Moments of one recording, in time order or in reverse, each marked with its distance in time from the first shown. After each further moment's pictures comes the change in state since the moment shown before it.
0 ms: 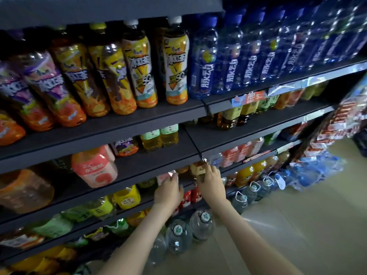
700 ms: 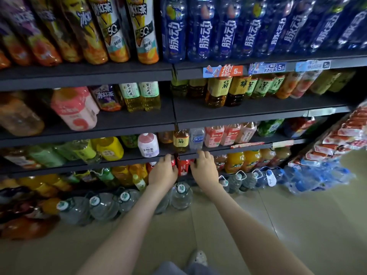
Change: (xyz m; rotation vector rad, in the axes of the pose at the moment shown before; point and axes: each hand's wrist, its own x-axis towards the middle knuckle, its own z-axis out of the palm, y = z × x) left_hand -0.050 0.146 0.082 -0.117 0.124 -0.286; right_hand -0.015 0.140 -0.073 -0.049 -0.207 -0.192
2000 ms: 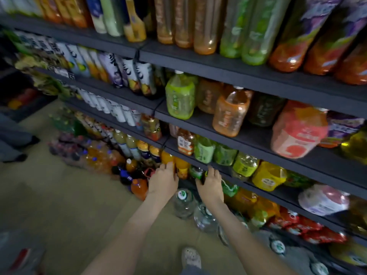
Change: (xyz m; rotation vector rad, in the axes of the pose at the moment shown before) left_hand -0.032 -0.558 -0.173 0.053 0.224 -0.515; right_hand -0.032 -0.455 0.383 0.015 -0.432 -0.278
